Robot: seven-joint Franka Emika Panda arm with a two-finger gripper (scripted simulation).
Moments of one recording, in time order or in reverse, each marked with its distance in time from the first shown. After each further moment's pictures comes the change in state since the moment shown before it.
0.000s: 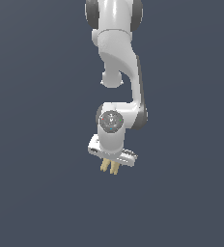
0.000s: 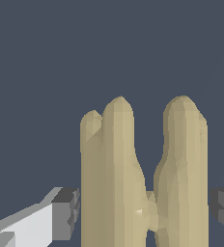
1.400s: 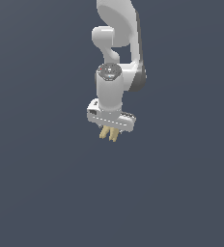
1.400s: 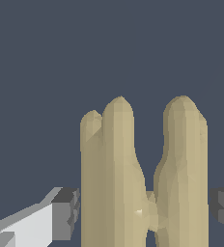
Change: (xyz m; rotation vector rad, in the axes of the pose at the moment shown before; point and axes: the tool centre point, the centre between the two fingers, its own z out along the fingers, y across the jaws) arm -0.107 0.040 -0.088 0.000 -0.003 0.000
